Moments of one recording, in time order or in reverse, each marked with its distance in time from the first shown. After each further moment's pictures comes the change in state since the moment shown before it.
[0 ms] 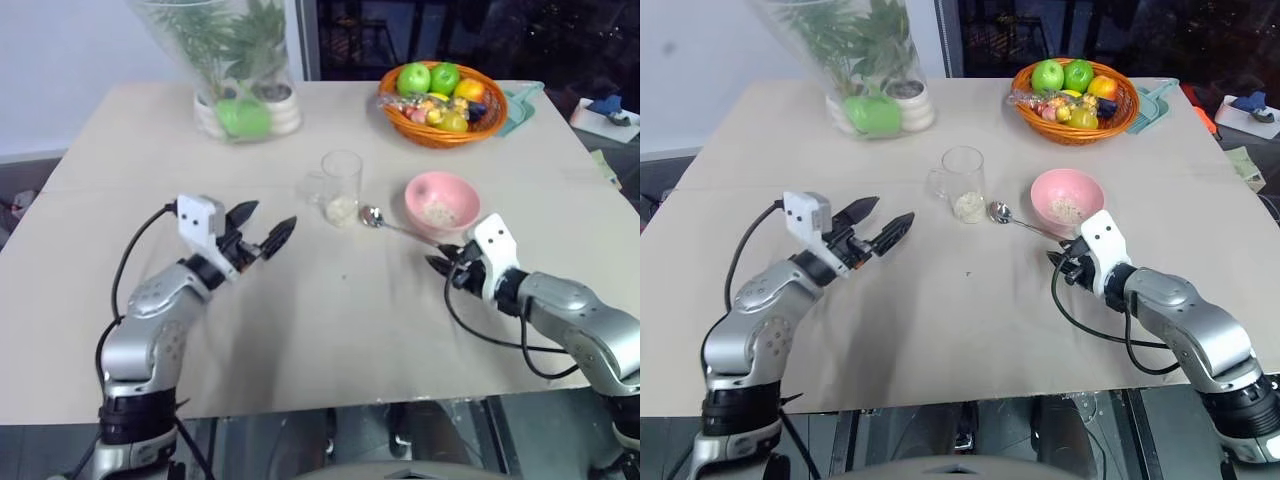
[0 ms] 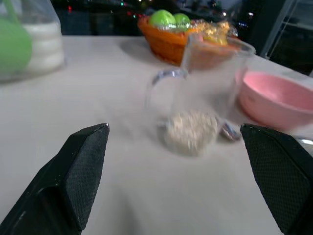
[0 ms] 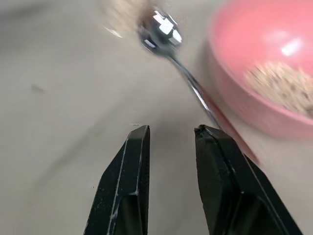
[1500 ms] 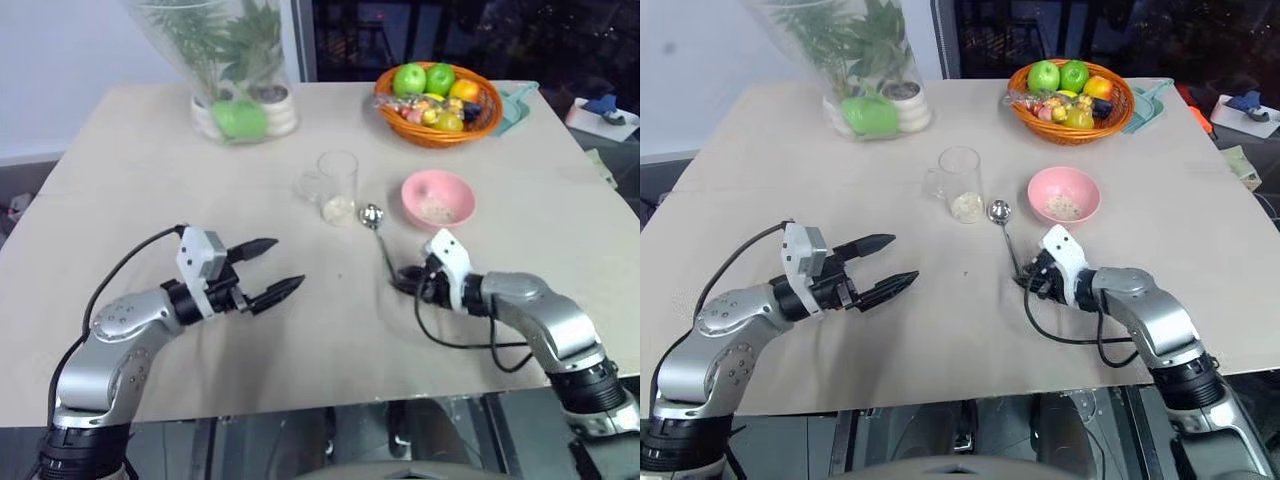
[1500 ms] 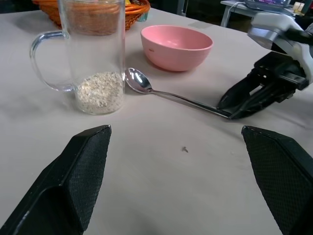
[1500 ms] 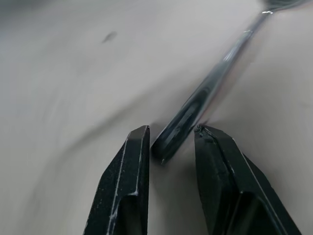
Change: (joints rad) left arm 0.135 0.199 -0.044 -0.051 -0.044 -0.076 -0.338; right arm -0.111 0.222 0.053 0.123 -0.204 0.183 0.327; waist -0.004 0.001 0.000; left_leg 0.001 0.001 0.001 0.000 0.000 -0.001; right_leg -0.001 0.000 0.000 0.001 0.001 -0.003
